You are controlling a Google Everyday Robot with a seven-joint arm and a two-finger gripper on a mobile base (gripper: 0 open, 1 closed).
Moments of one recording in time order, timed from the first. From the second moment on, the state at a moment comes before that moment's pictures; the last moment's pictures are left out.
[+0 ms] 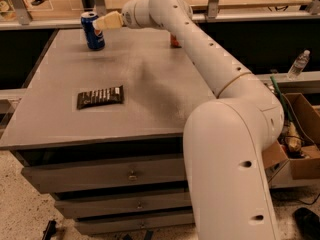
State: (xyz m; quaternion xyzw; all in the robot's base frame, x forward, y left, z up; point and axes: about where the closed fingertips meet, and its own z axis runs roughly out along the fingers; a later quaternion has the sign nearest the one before) arm 0.901 0.131 0.923 -0.33 0.73 0.24 0.55
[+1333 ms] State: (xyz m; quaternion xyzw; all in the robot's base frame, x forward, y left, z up) arm 0.898 0.171 0.922 -0.42 0.70 0.26 0.51
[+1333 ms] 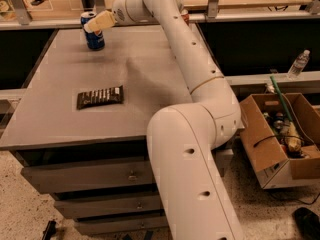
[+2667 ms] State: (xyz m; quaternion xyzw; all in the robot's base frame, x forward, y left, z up) arm 0.898 0.210 0.919 -0.45 0.71 0.23 0.49
